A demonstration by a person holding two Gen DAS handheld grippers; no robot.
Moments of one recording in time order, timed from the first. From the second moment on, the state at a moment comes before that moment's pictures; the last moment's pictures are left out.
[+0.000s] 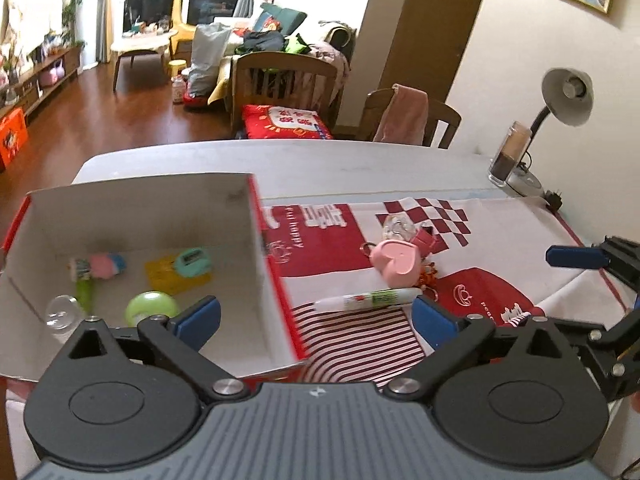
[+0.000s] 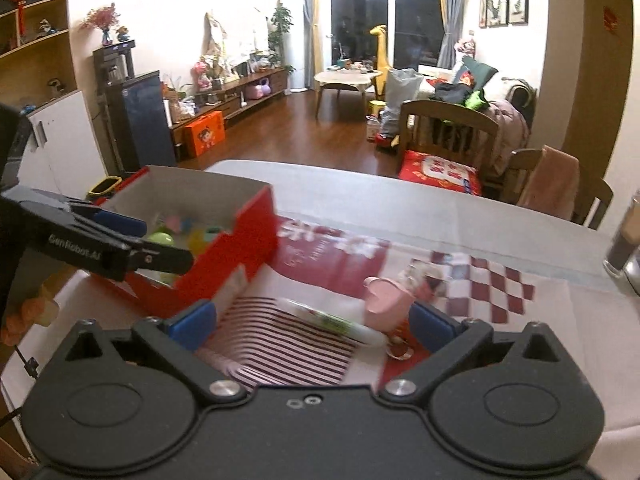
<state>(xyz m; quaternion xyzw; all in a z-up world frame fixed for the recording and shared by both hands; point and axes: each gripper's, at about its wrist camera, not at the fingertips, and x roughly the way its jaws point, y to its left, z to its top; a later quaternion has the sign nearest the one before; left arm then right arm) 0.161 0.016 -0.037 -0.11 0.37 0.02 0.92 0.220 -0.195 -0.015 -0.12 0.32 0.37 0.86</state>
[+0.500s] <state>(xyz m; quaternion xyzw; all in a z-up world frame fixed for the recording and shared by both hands) 0.219 -0.074 -0.082 -0.05 0.37 -0.02 0.93 0.292 -0.243 -0.053 -0.14 0.35 0.33 0.86</state>
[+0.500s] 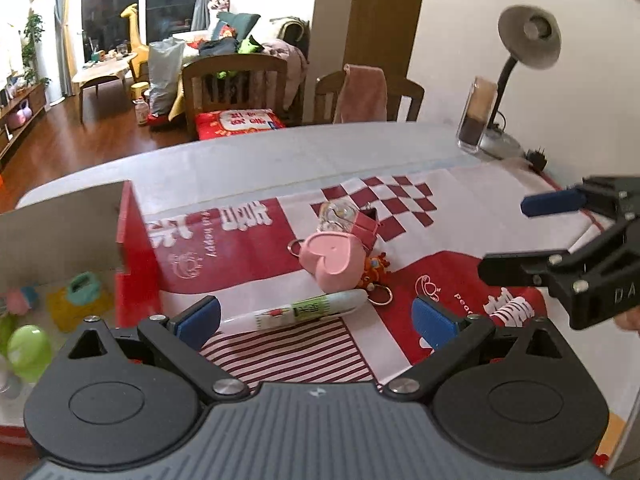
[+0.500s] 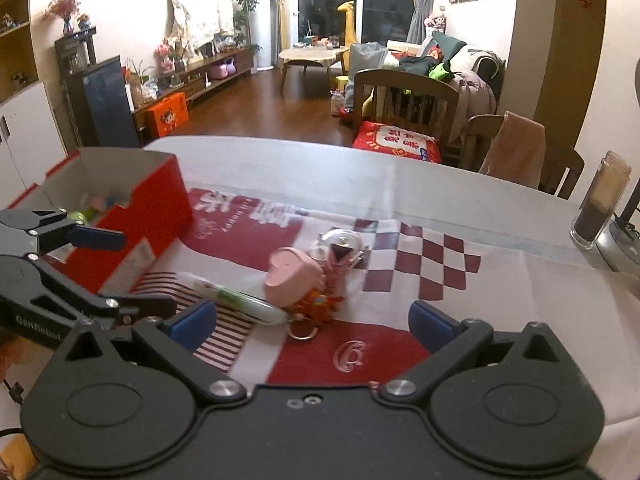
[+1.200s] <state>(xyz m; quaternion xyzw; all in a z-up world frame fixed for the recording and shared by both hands) 0.288 -0.087 -0.153 0.03 0.43 0.00 0.90 0.357 -0.217 -0.117 -0.21 0.37 0.40 0.81</state>
